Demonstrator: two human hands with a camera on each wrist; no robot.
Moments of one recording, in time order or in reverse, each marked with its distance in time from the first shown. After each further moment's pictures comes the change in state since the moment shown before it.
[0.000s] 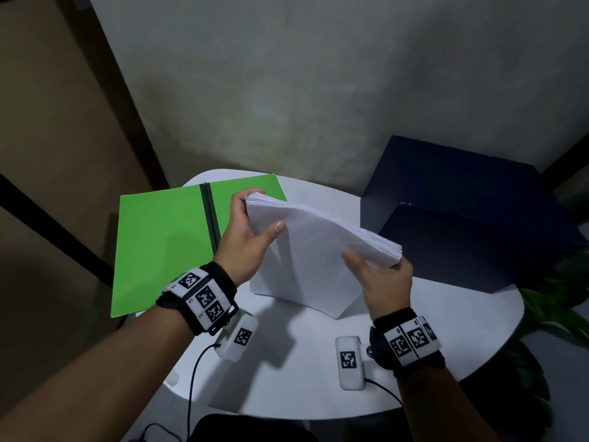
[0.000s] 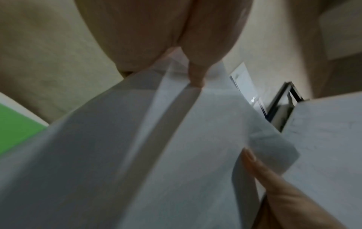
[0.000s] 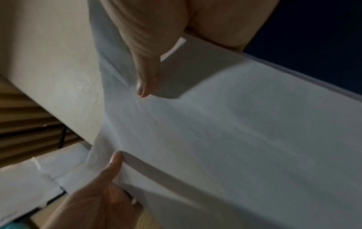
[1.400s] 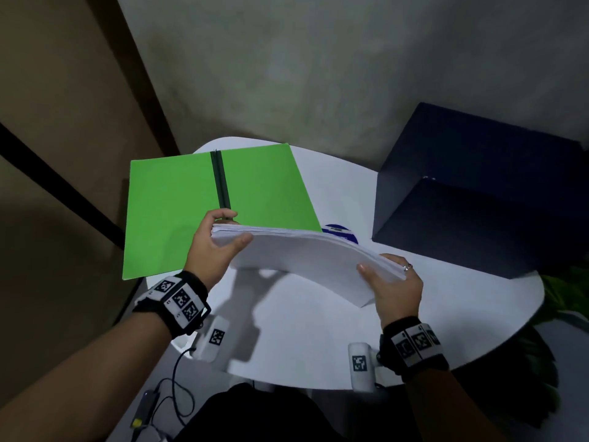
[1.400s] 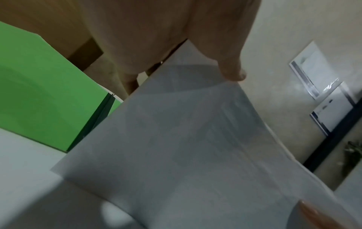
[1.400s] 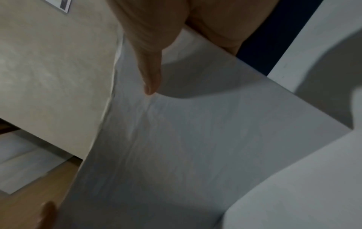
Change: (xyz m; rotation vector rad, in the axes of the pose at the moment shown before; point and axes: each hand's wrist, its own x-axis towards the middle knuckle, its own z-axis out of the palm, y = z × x) left_hand -0.057 -0.048 -0.054 0.279 0.211 -0.228; right_hand -0.016 0.061 -0.034 -0.139 0.078 0.051
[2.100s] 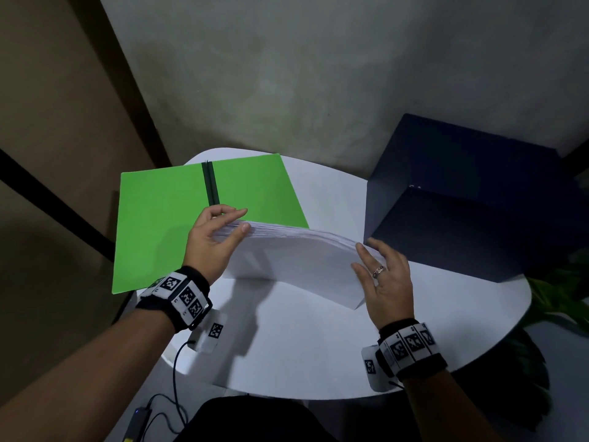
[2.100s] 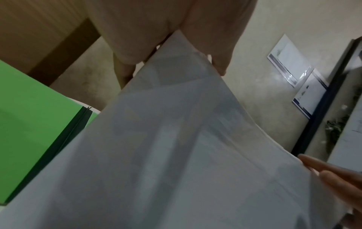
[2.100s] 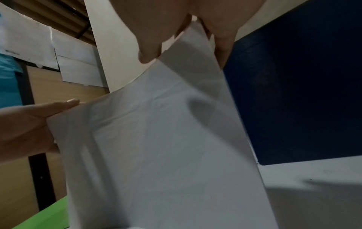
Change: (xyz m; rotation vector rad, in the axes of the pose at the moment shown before) left_hand 0.024 0.013 0.013 0.091 0.012 0.290; right_hand 0.018 0.001 -0.007 -0.662 -0.164 -0.640
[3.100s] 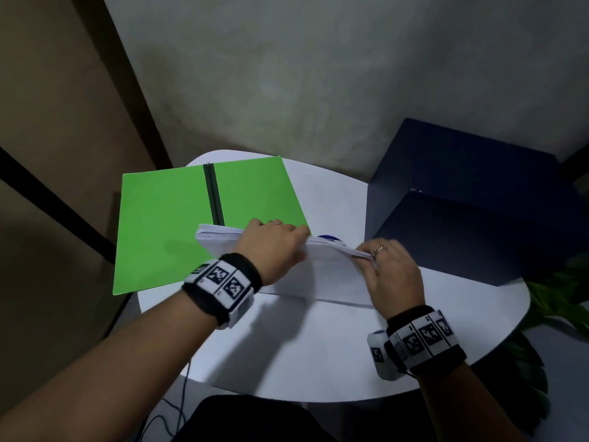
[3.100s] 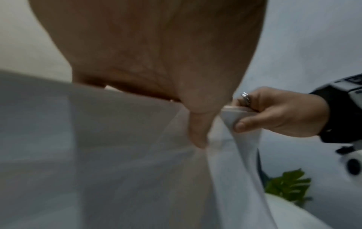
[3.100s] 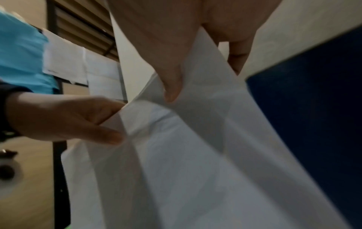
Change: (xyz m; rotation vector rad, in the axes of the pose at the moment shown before) left_hand 0.008 0.072 0.047 1.033 -0.597 0.423; right_hand 0.032 -0.040 -0.027 -0.272 -0.091 -0.143
